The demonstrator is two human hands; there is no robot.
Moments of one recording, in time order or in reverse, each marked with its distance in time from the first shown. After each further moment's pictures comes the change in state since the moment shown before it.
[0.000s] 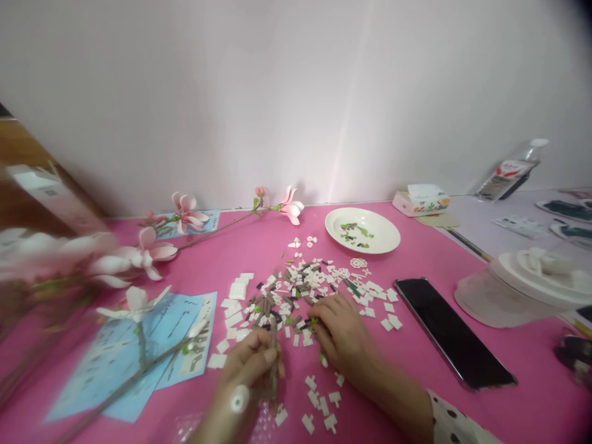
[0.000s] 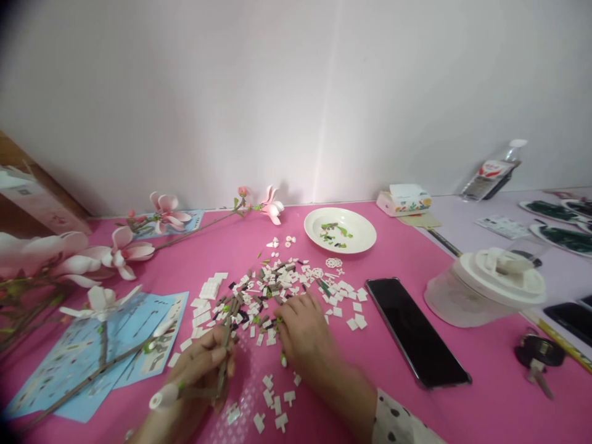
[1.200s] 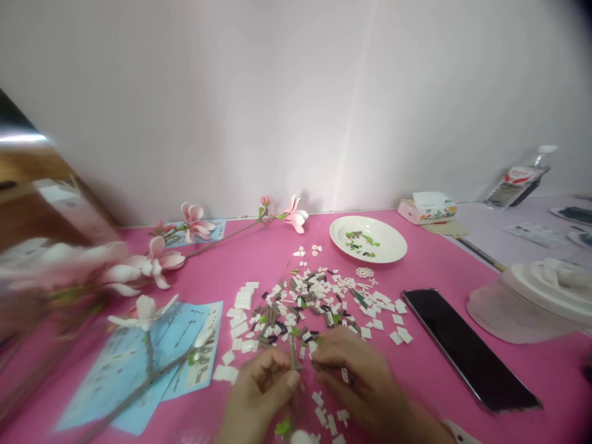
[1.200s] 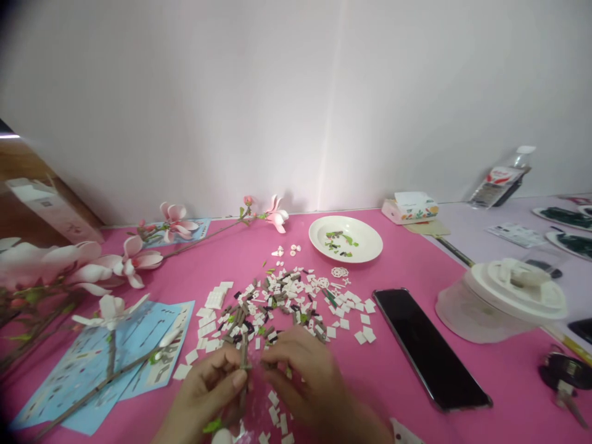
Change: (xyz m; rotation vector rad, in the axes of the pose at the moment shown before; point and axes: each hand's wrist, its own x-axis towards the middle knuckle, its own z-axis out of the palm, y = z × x) left_hand 0.001 -0.008 -0.004 0.226 -0.032 0.027; right_hand -0.011 -0.025 -0.020 0.464 0.120 -0.139
